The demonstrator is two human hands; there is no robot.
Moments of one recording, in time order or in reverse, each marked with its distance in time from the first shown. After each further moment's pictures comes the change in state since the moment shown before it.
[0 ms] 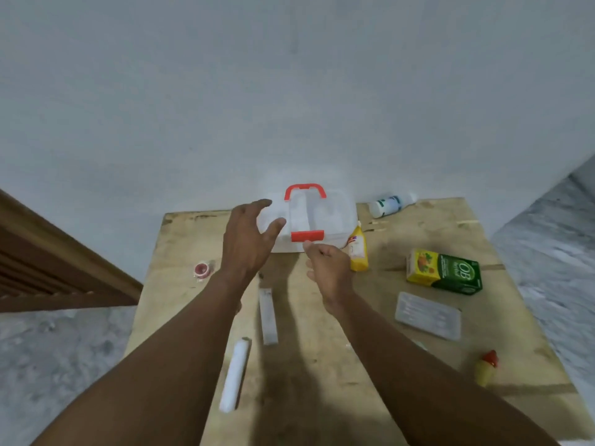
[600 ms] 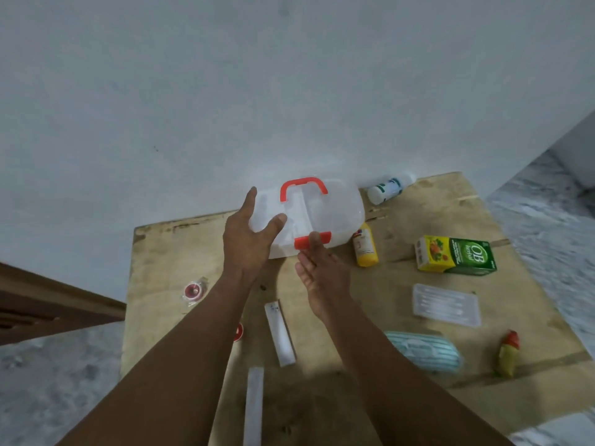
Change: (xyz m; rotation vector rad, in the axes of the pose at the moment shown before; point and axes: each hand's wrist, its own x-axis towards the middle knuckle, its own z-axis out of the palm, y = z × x) left_hand 0.049 -0.040 0.036 -0.356 -0.140 -0.159; right_hand 0.016 0.007 0.042 0.735 0.042 0.268
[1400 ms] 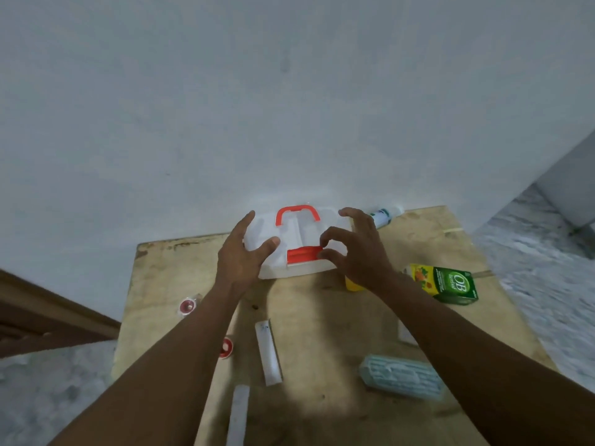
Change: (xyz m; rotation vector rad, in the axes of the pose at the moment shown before) left_hand -0.007 0.013 -0.012 -0.048 -0.028 0.002; right_hand 0.022 -0.109 -0.024 -1.735 -0.225 -1.031
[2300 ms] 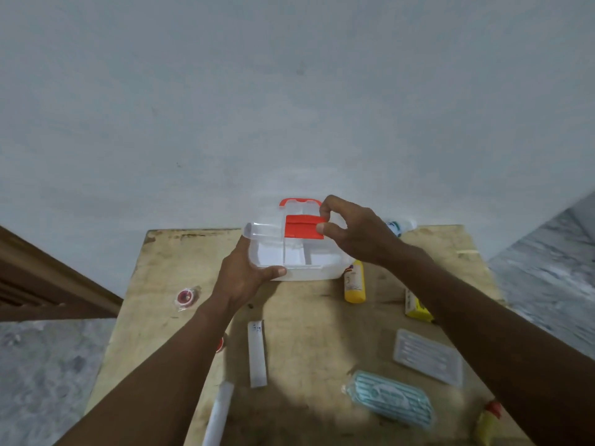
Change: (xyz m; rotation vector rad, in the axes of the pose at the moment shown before) left_hand -0.017 -0.013 0.007 0.031 -0.062 -0.055; right_hand 0.048 -0.019 -0.054 0.197 -0.221 -0.132
